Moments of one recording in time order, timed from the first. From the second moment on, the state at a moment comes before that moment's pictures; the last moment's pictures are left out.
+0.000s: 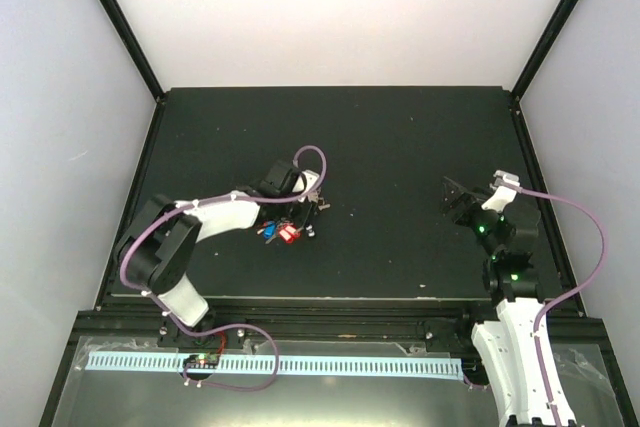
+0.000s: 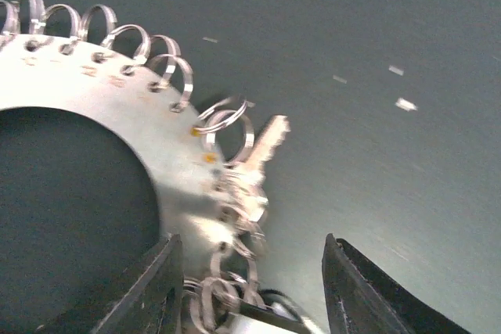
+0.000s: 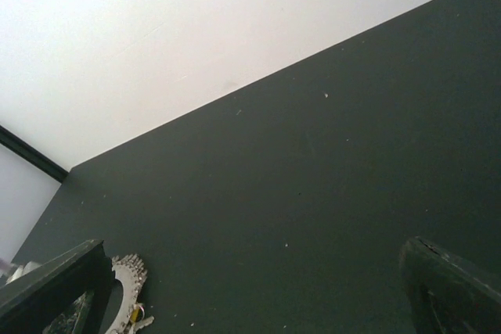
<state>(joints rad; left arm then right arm) -0.56 1.67 0.85 -0.13 0.17 -0.14 -0.04 0.50 0.43 -0.17 -0.28 0.48</state>
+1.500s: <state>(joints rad) -0.78 1.82 1.08 -0.38 -0.30 -0.33 -0.04 0.53 0.39 -0.13 -0.32 0.50</state>
